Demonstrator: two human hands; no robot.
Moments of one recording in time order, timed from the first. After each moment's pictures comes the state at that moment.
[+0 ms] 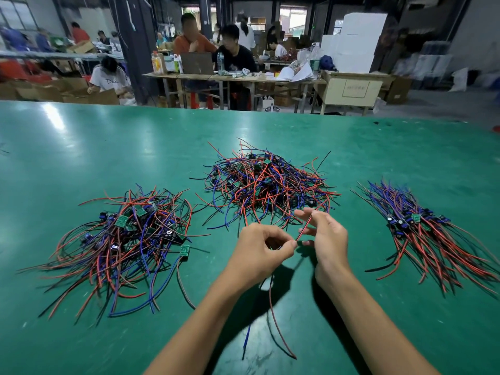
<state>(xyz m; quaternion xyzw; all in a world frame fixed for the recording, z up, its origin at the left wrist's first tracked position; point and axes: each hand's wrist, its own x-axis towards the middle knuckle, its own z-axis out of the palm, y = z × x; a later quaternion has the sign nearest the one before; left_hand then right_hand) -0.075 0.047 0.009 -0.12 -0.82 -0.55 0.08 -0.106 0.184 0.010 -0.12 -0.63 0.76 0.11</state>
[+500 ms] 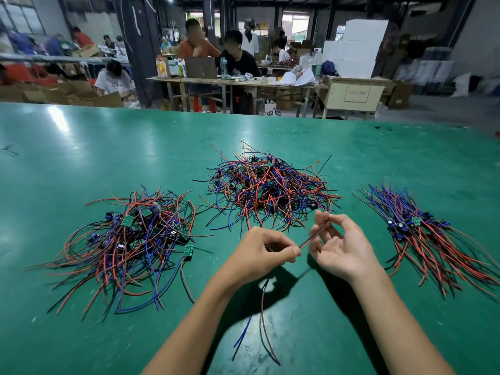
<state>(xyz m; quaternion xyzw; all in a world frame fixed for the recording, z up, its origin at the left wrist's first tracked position) -0.072 0.038 0.014 -0.15 -0.79 -0.59 -0.04 -0.113 0.224 0.024 -0.19 -0.35 0.90 -0.17</state>
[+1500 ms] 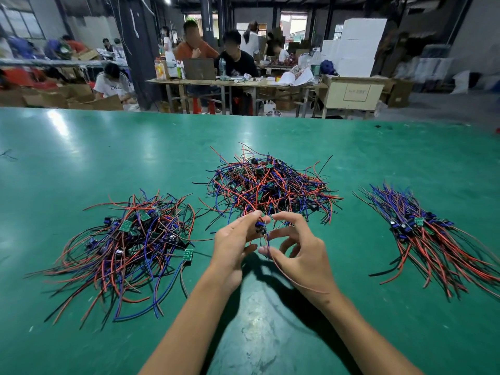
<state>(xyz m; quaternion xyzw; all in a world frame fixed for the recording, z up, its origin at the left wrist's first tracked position) -0.077 0.026 0.026 0.13 -0.56 -0.82 0.01 -0.084 0.169 -0.005 0.21 -0.81 0.51 0.18</state>
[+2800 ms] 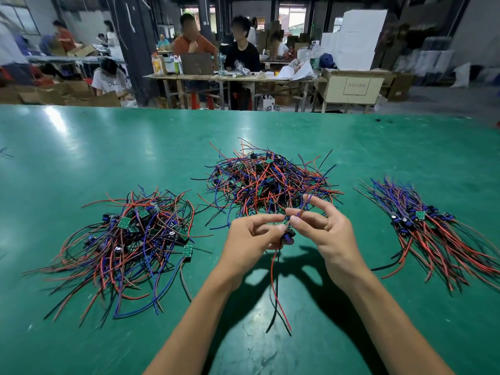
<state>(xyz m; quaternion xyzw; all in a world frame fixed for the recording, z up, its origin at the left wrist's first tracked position) -0.074 0.036 0.020 -0.04 -0.66 -0.75 0.00 -0.095 0.196 0.022 0.08 -0.63 0.78 0.03</state>
